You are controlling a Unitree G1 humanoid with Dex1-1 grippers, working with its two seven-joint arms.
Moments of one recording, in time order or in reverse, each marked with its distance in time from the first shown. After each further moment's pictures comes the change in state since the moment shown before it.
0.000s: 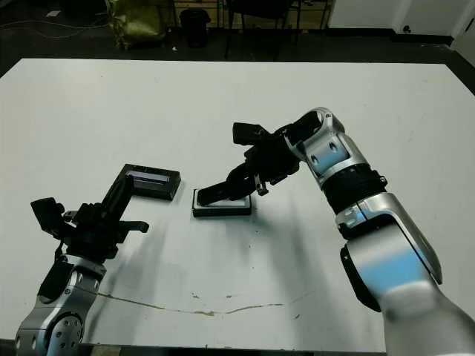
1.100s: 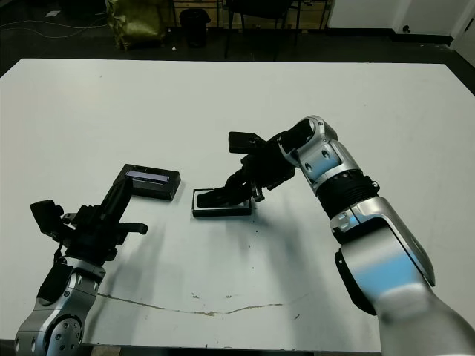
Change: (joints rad) left arm 0.011 -0.001 0.001 0.000 -0.001 -0.003 0.001; right arm 0.021 0.024 0.011 0.020 -0.038 -0.019 -0.032
